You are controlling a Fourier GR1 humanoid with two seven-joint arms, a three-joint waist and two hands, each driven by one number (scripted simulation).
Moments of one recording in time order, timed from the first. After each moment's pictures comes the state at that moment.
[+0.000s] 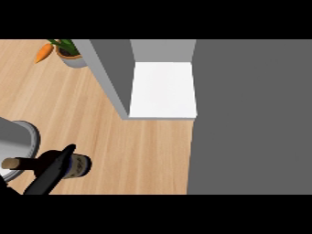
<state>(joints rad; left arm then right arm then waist) 0.30 0.06 -0.26 -2.09 -0.37 1.12 0.26 0.13 -0.07 0.04 -2.41 -0.17 0.17 0.39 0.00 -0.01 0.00</state>
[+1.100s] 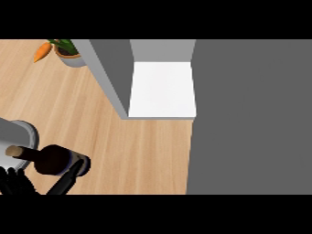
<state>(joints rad) 0.36 0.00 -0.09 -1.64 0.40 0.86 -0.50 0.12 -0.05 0.03 -2.40 -0.17 0.19 0.38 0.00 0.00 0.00</state>
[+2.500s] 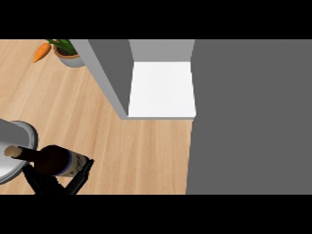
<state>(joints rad) 0.14 0.00 0.01 -1.06 0.82 0.51 -0.97 0.12 -0.05 0.01 -2.42 -0.16 0.20 0.41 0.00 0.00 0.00</state>
